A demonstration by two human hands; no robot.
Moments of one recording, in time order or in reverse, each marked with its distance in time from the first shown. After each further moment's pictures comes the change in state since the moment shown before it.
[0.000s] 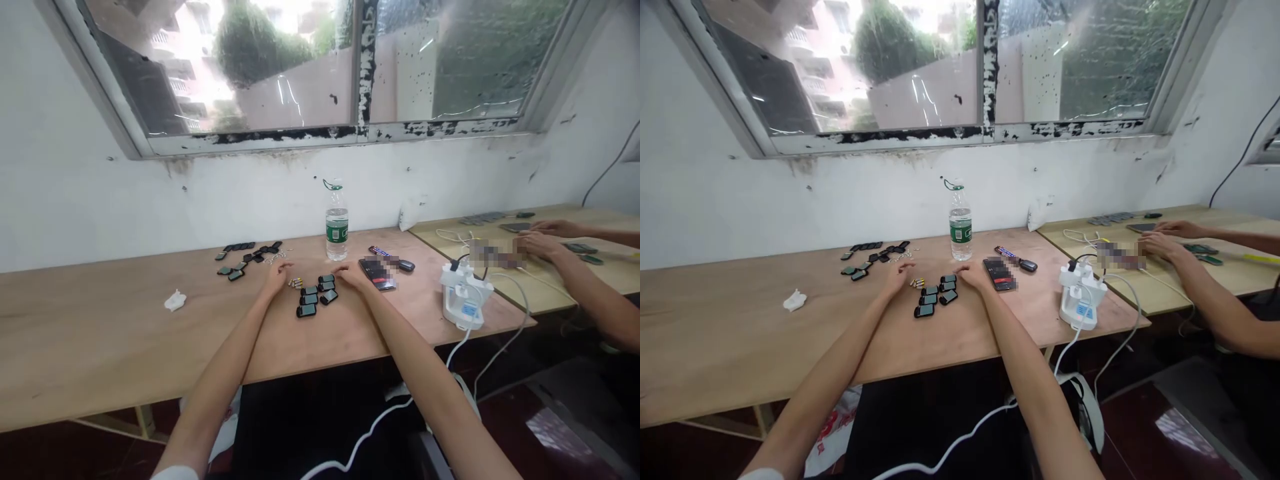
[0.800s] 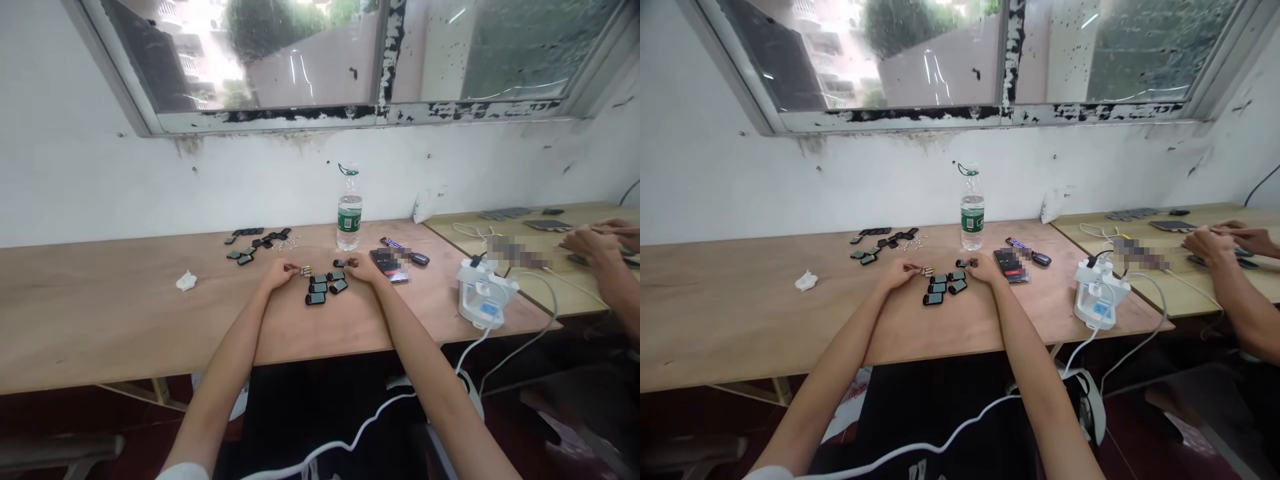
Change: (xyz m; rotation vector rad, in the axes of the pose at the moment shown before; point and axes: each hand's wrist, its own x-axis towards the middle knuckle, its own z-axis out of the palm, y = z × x) left_hand -0.022 -0.018 -0.018 0.066 -0.251 -0.010; right_hand -0.002 0.016 -0.005 -0.171 -0.081 -0.145
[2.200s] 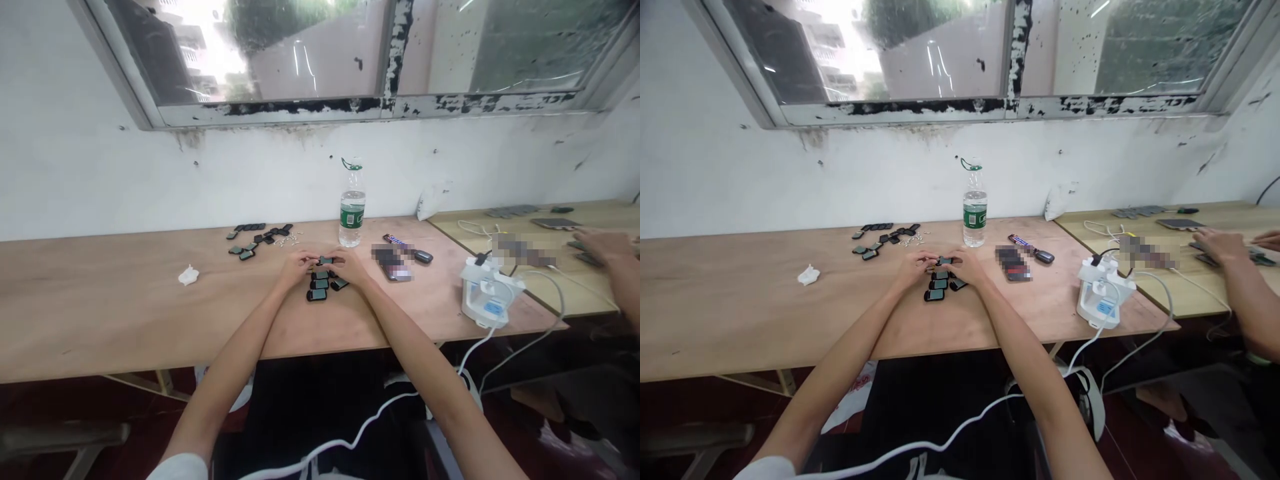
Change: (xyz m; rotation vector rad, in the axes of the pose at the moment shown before) left_hand -0.004 0.049 0.031 -0.194 0.177 0.259; right_hand -0.008 -0.063 0.031 0.190 0.088 -0.323
